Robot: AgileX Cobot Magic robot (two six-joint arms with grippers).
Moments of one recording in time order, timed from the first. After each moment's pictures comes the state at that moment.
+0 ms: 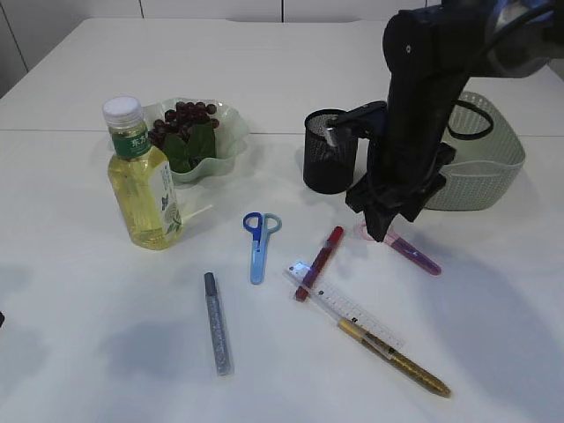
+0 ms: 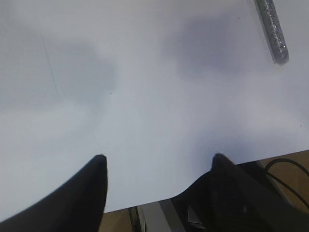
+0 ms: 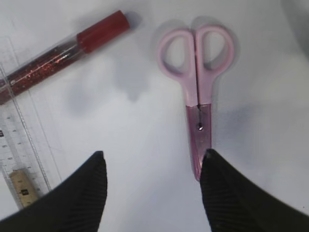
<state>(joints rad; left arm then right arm) -0.19 1.17 -0.76 -0.20 0.98 0.00 0.33 2.12 -1.69 -0.03 1.18 -0.22</state>
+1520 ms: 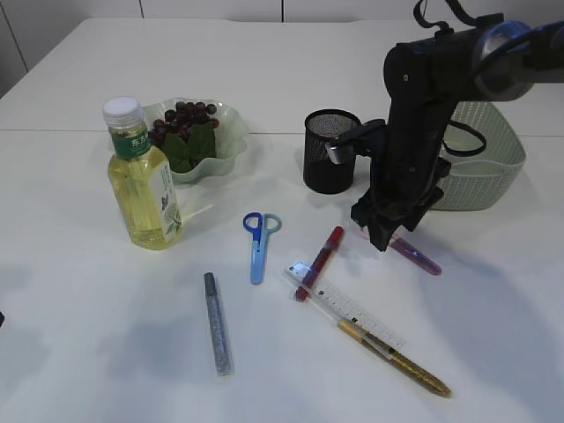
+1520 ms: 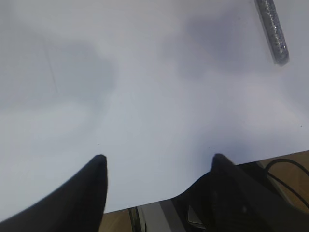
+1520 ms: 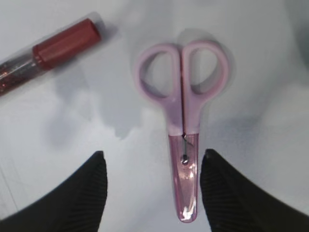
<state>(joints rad) -0.19 1.17 -0.76 -0.20 0.98 0.00 0.30 2.20 -1.69 -0.03 1.10 -0.28</state>
